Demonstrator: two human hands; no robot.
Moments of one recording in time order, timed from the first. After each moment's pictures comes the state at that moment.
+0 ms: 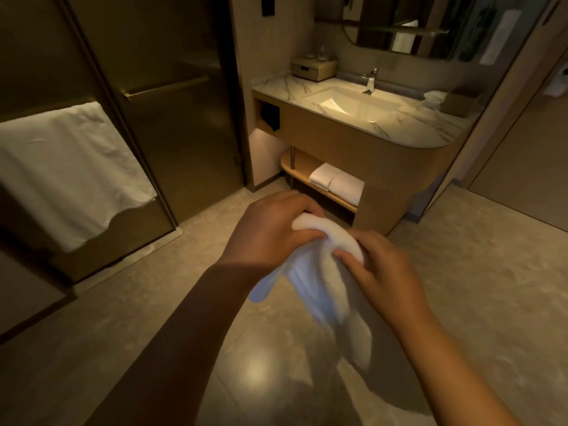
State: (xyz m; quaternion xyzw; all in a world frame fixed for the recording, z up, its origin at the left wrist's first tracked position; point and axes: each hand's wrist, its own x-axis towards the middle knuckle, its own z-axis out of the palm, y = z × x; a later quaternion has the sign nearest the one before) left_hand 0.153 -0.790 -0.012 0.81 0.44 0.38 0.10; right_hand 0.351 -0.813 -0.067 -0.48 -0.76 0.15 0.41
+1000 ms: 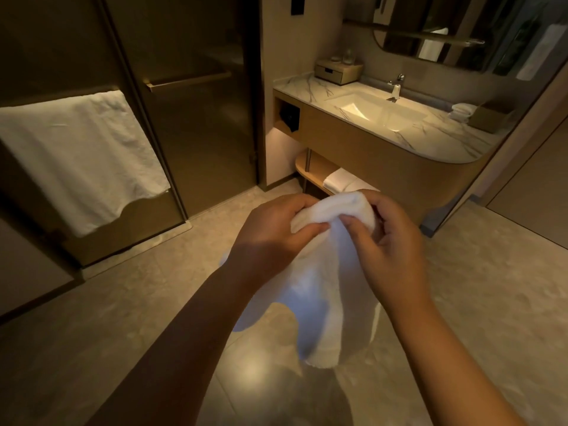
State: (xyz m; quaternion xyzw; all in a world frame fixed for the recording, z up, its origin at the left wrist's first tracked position) left_hand 0.125 -0.770 -0.020 0.73 0.51 0.42 0.18; right_hand 0.299 -0.774 -0.026 -0.44 -0.71 0.20 0.52
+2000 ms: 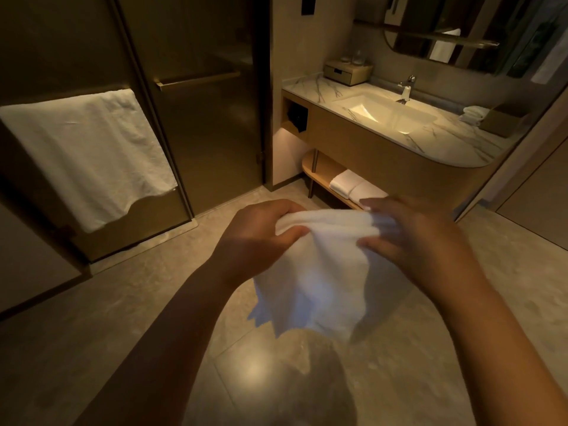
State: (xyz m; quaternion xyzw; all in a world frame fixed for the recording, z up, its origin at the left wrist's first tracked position) left_hand 0.097 -0.764 -0.023 0.72 0.59 0.33 0.16; right_hand 0.333 -0.750 -0.004 -0.51 -0.83 0.03 0.23
